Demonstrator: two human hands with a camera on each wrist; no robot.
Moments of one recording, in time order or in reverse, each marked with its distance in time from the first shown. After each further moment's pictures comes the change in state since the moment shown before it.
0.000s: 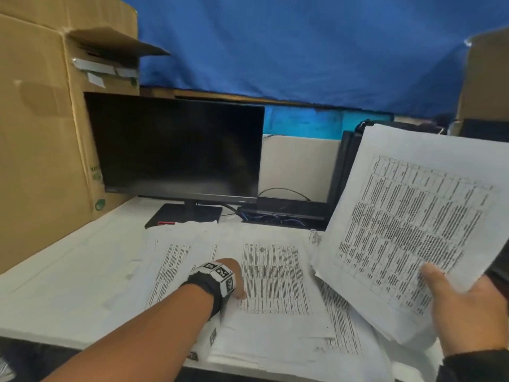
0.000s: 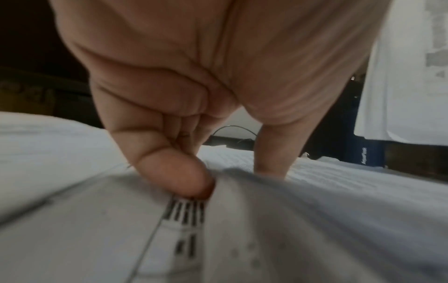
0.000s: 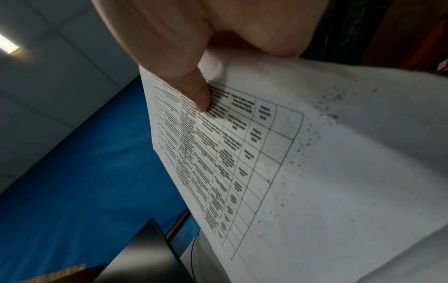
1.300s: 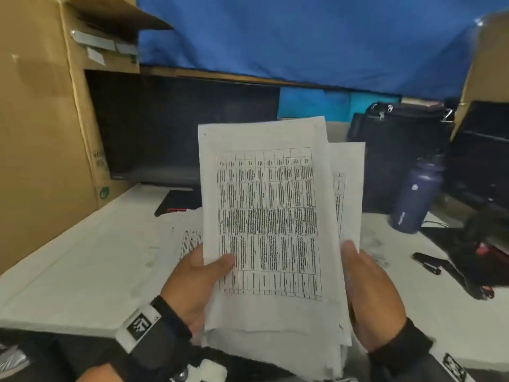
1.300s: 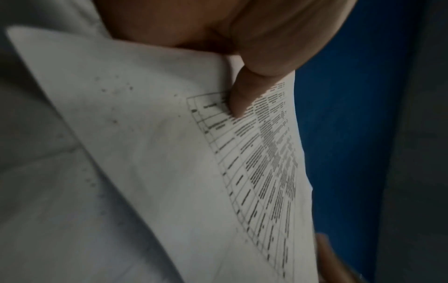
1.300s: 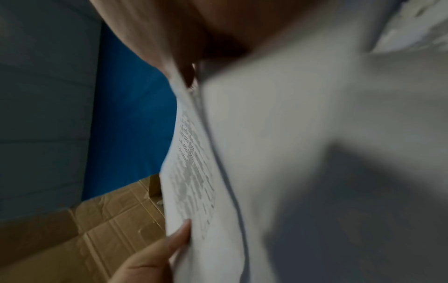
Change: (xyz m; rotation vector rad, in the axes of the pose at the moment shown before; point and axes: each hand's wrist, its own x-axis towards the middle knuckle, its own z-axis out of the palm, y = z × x) left_hand -0.124 -0.091 0.013 -1.745 0.220 0.273; right_hand -0.122 -0.041 0.090 0.338 -0.700 -0.023
